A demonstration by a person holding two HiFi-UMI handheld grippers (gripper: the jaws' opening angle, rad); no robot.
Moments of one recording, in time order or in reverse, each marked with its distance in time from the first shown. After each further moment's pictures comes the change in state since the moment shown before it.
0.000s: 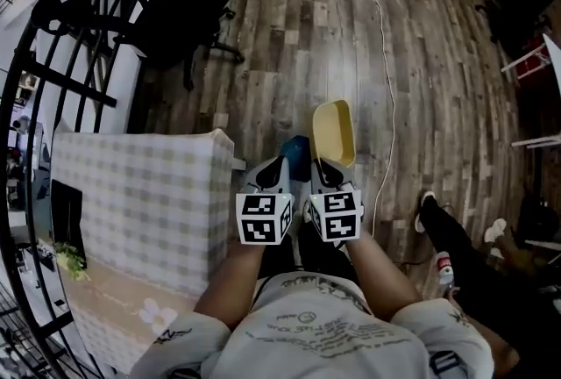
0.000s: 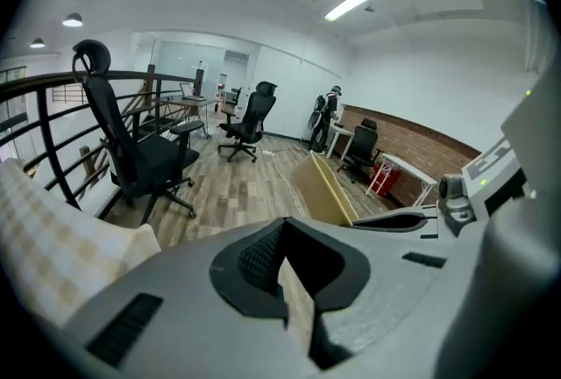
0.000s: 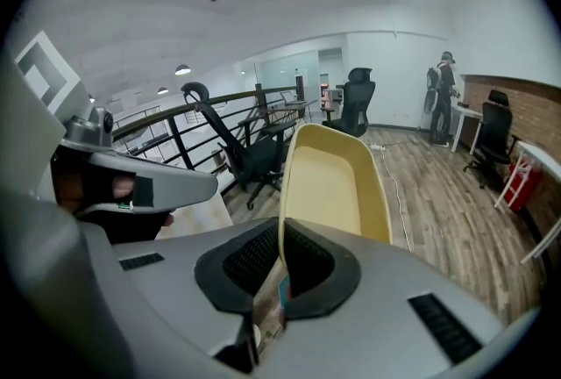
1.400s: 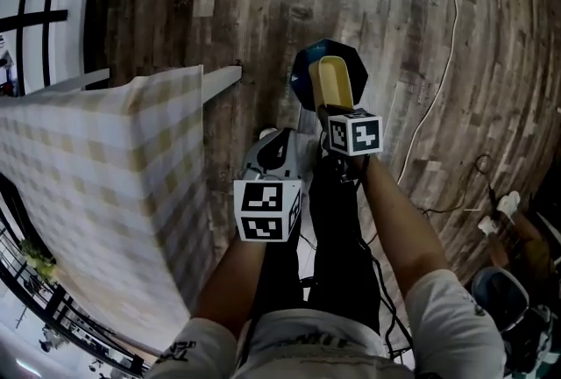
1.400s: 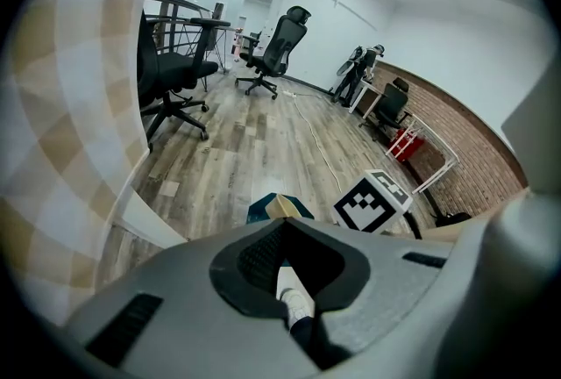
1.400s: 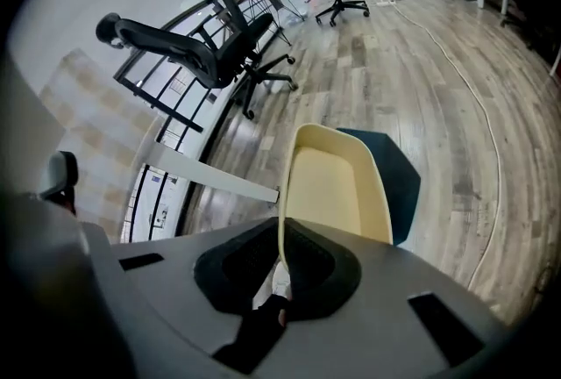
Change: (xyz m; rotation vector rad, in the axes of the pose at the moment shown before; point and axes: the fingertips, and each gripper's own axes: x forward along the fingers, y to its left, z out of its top) left arm 0.181 0.108 -0.276 -0.139 0.316 0.051; right arm 0.323 -0.025 -0.356 0.342 0.562 0.278
